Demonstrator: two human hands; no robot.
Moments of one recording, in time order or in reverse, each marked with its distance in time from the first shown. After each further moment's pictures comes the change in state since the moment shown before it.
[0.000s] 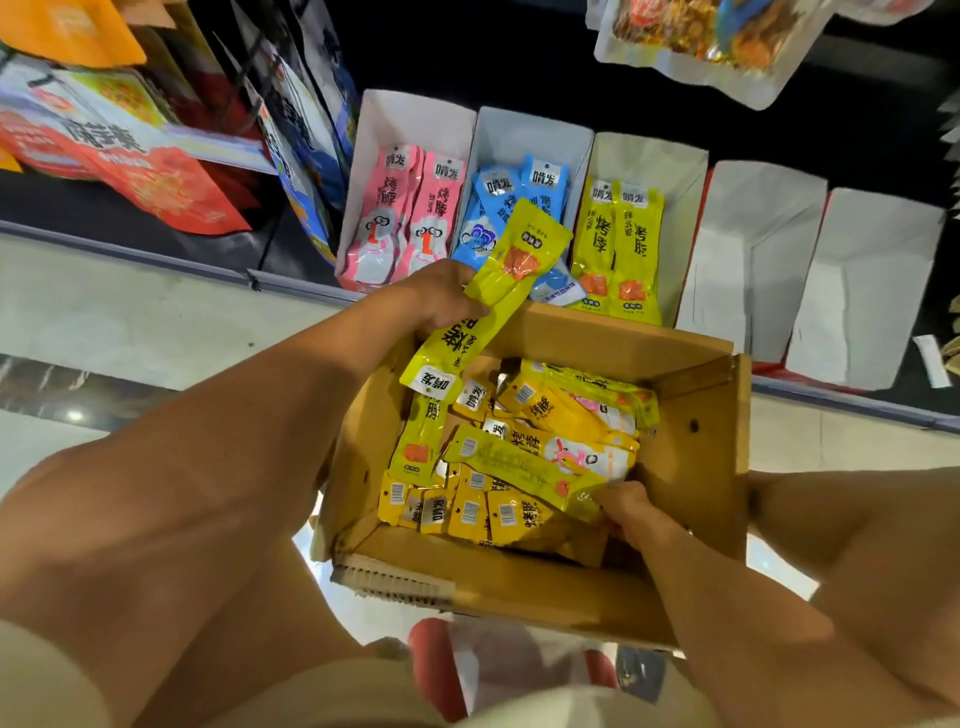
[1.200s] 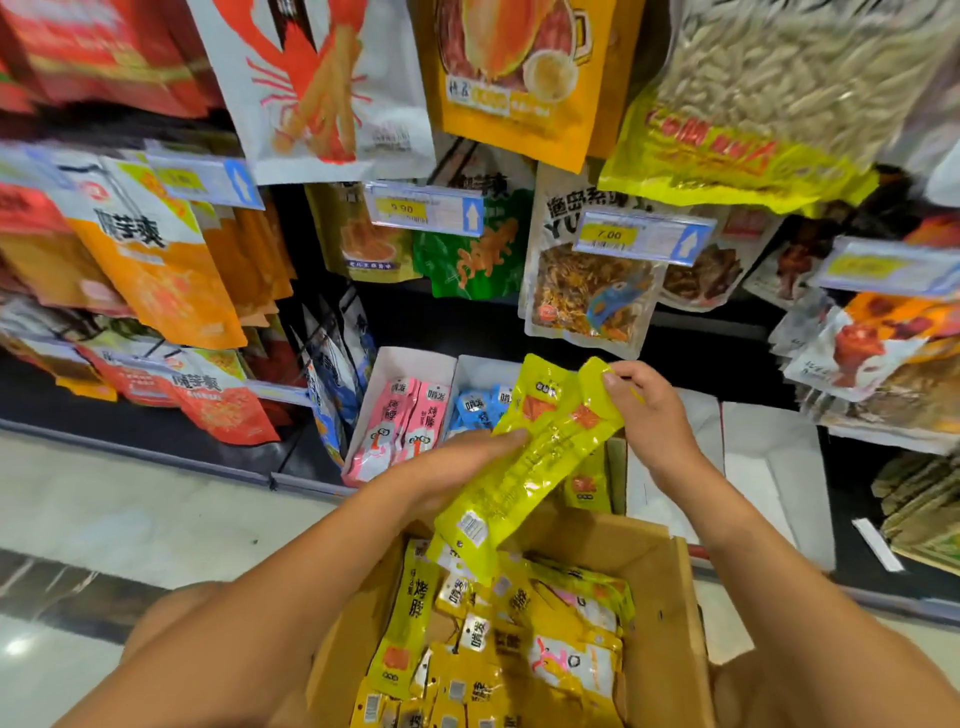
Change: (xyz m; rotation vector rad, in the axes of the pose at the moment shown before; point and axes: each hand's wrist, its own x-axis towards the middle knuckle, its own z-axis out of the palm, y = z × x) left_hand -0.122 0.134 -0.014 -0.610 -0.060 0.111; right_hand -0.230 -0.237 -0.195 0.354 0.271 -1.310
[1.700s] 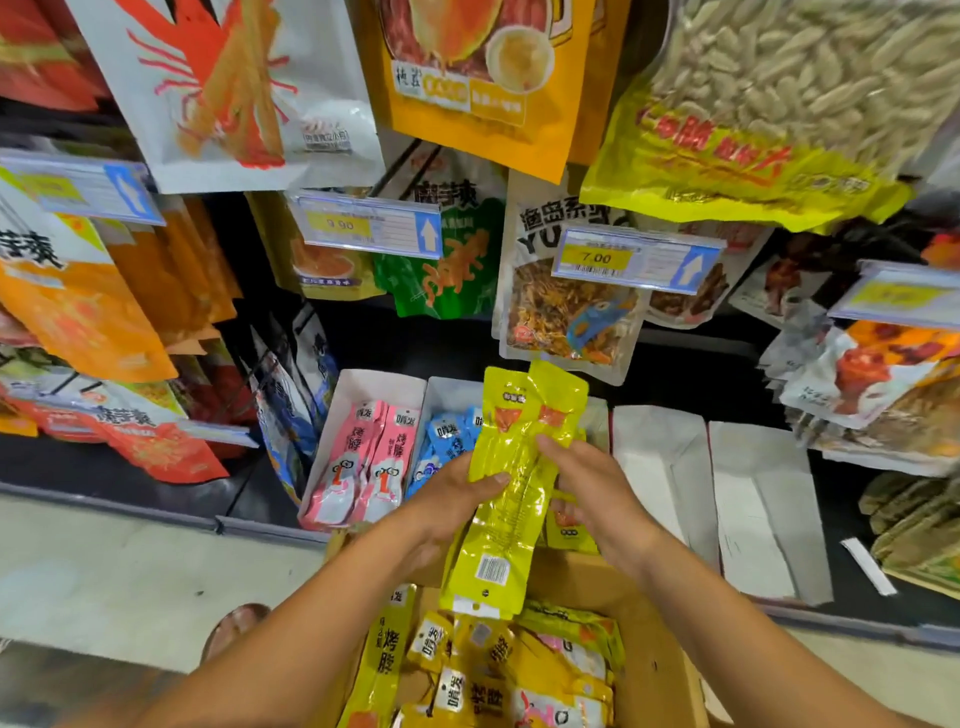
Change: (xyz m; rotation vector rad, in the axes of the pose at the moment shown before) left_hand 0.074 -0.026 0.004 -0.217 0.075 0.077; right_hand -0.008 0.017 0.040 0.354 -0.182 0.497
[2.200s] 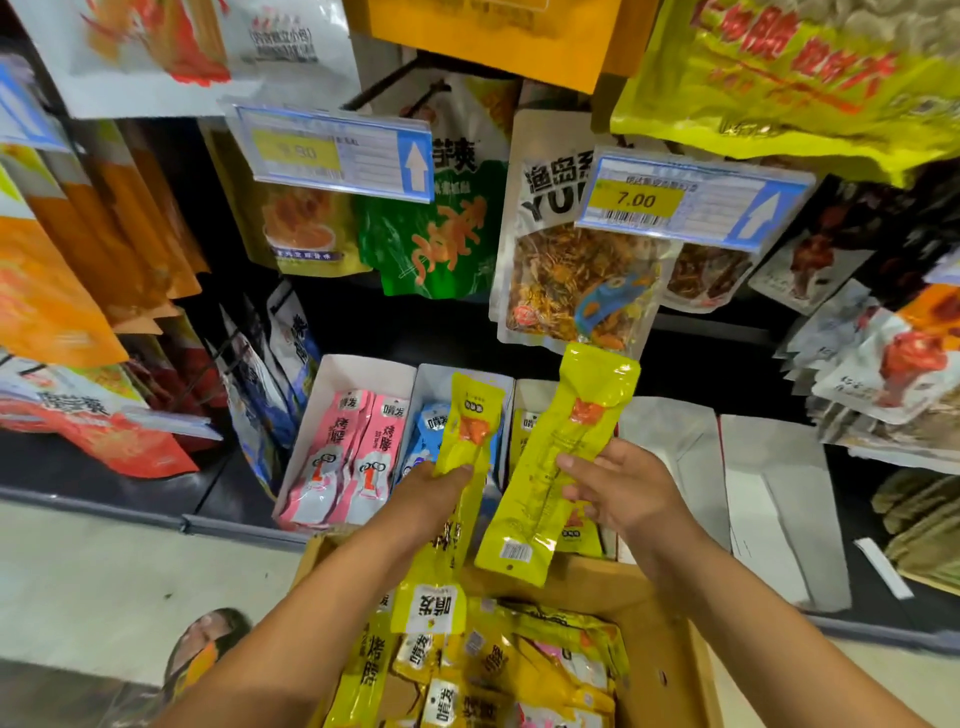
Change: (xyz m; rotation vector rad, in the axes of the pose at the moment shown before) left_hand 0.020 -0.023 -0.017 0.066 0.245 -0.112; right_hand 0.020 0.021 -0.026 -0.063 0.117 -0.056
